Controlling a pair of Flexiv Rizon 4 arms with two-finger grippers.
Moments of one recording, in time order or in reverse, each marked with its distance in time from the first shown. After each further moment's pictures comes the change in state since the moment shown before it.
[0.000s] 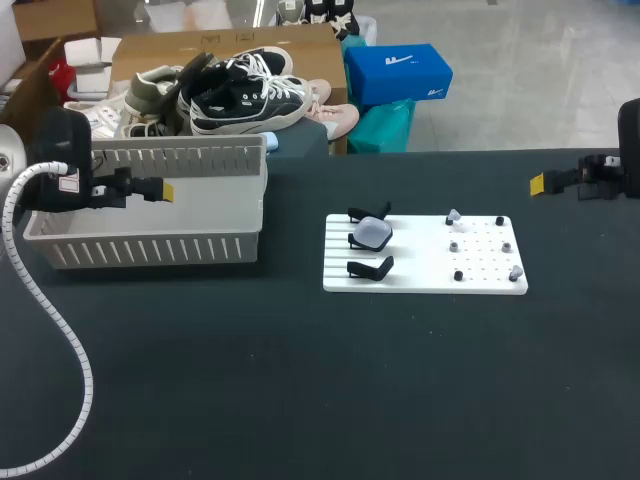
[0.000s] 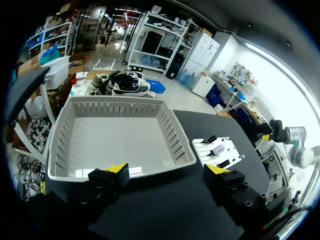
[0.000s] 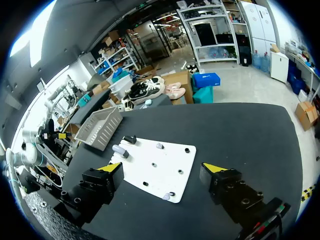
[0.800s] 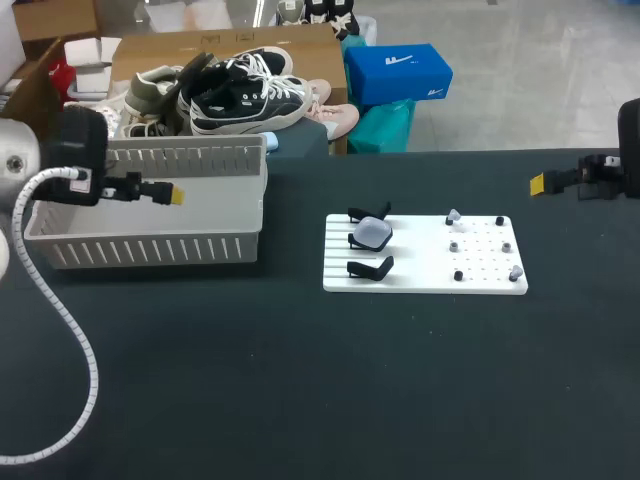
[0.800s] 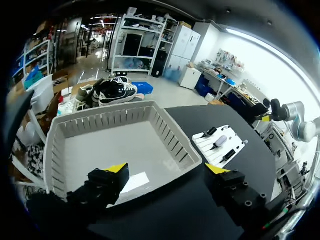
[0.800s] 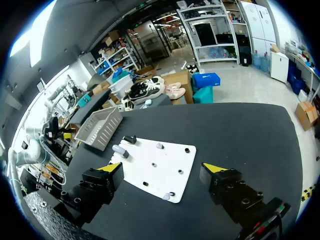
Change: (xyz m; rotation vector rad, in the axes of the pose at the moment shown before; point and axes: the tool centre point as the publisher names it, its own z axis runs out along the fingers) left arm -0.009 0.008 0.031 0.057 0.025 0.215; right arm 0.000 0.000 0.000 0.000 0.000 0.000
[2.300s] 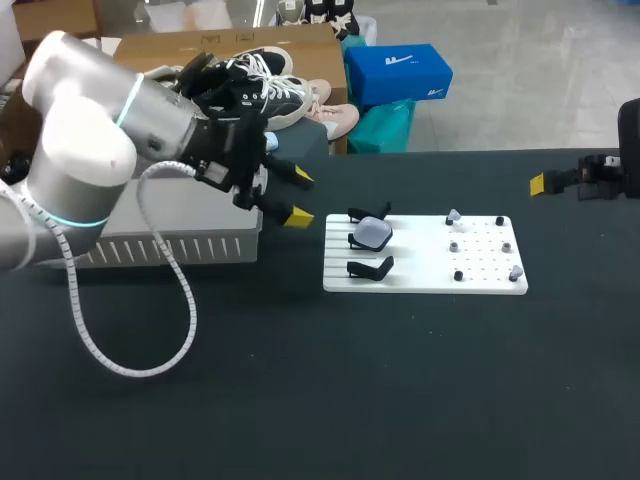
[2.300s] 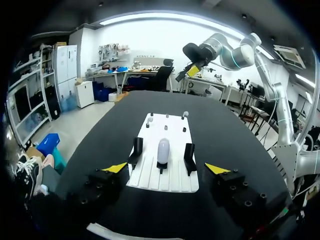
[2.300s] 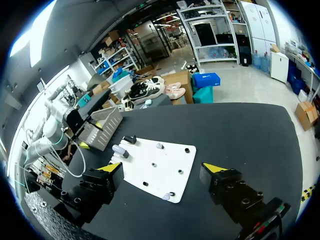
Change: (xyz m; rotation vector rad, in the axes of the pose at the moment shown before) left arm -0.023 -0.129 0.150 0.682 0.047 0.739; right arm 0.000 0.000 0.000 0.000 0.000 0.000
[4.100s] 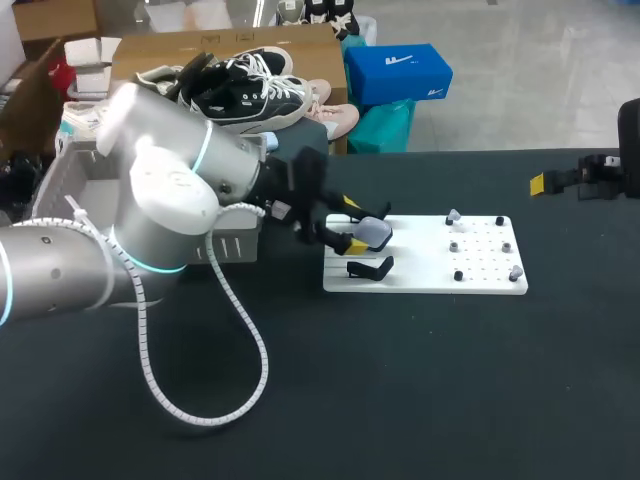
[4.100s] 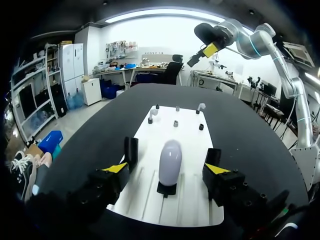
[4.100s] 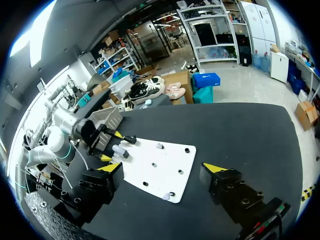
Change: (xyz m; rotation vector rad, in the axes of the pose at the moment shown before) left arm 0.008 0.012 0.096 -0.100 0.016 -0.011; right arm 0.000 0.000 0.000 0.000 0.000 0.000
